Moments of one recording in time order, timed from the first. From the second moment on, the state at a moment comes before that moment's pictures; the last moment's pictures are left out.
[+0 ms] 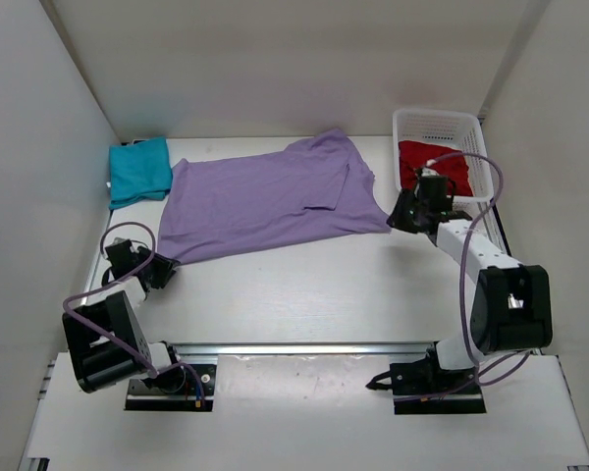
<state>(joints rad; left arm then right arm) 0.39 1.31 0.41 0.05 0.28 -0.78 0.12 1.51 1.00 -0.26 -0.13 0.32</state>
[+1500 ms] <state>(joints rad) 0.45 1.11 0.33 -0.16 0.30 -0.68 -0.17 0.76 0.16 -0.13 -0.26 0.66</state>
